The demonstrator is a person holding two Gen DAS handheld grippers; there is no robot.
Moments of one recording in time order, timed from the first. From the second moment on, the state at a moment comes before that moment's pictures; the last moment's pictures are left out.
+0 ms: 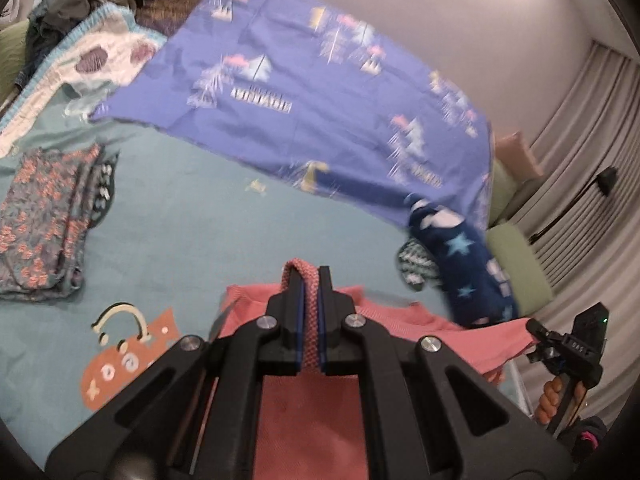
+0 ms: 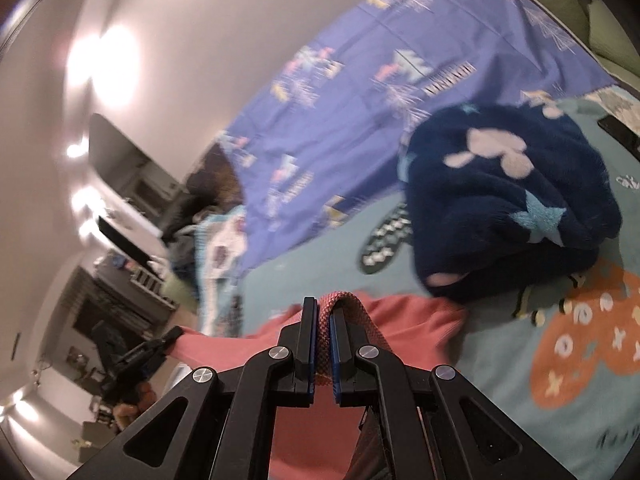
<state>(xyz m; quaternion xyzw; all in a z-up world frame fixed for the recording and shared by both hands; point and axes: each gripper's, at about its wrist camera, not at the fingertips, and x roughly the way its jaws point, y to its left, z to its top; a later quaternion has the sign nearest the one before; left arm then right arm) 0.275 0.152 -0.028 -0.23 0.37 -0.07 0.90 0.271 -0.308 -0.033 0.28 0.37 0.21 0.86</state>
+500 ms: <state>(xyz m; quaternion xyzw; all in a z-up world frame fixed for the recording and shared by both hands) 0.313 0.150 -0.106 -0.23 0.43 -0.06 0.87 0.305 -0.319 -0.107 0.24 0.45 0.15 0.85</state>
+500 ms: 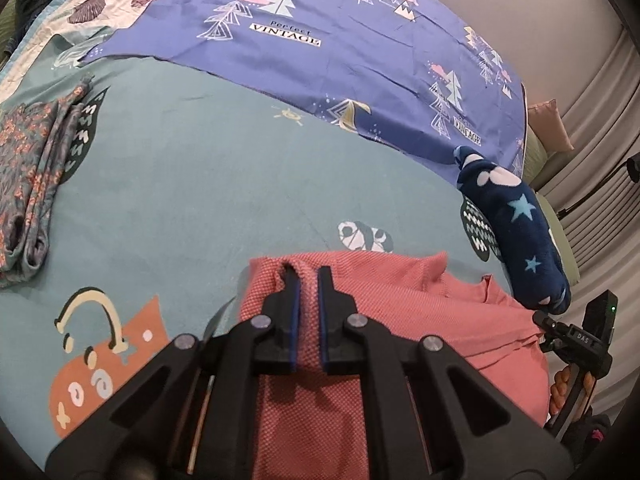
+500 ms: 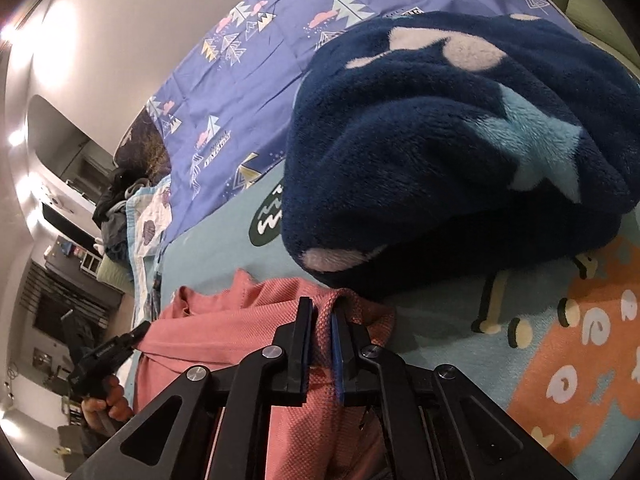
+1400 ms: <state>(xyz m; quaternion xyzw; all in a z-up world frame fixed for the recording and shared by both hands) 0.321 0.061 -0.093 0.00 0.45 -0.10 0.89 0.300 -0.237 -0.086 -0.03 0.47 0.14 0.87</state>
